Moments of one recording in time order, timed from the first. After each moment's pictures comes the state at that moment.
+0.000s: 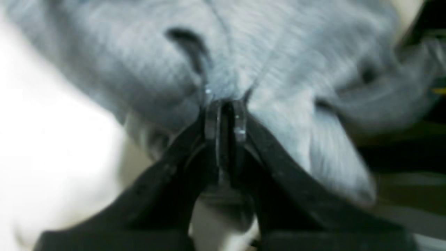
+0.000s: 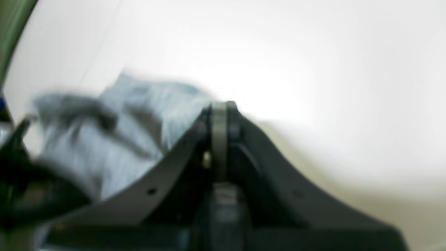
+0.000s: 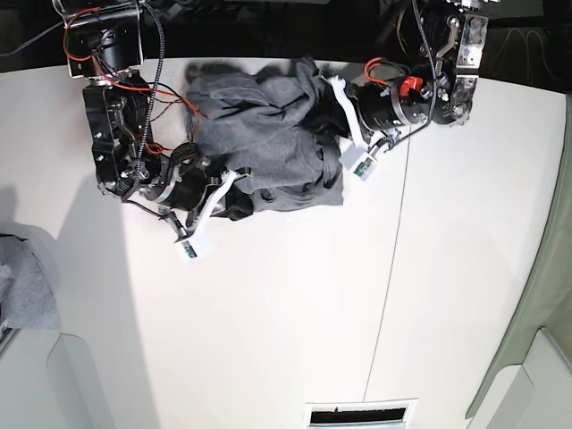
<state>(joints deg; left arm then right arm) 11.2 -8.0 2.3 84.9 -24.8 -38.0 43.7 7.2 5.5 -6.0 68.4 27.7 32.1 -40.0</state>
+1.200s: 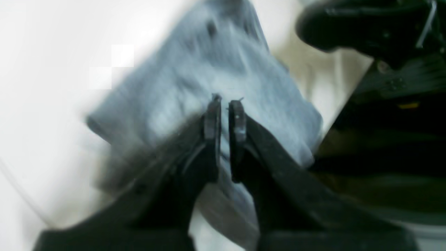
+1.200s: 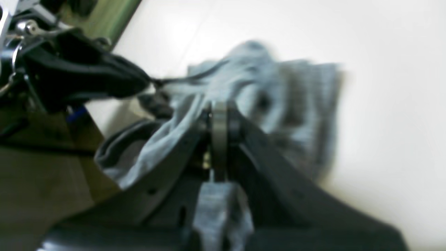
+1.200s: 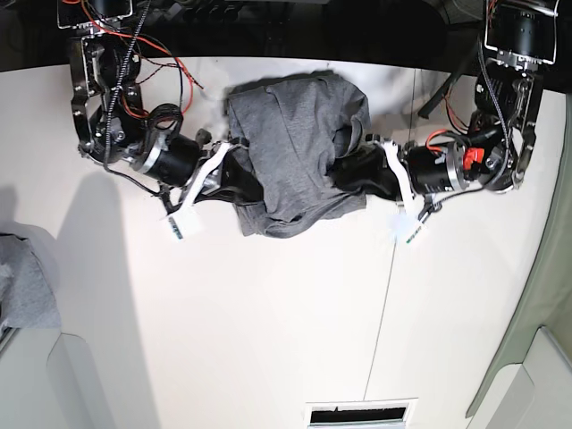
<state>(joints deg) 2.7 -19.8 2.7 86.2 -51.5 -38.0 55.0 -3.5 6.4 -5.6 86.9 37.2 33.1 -43.7</state>
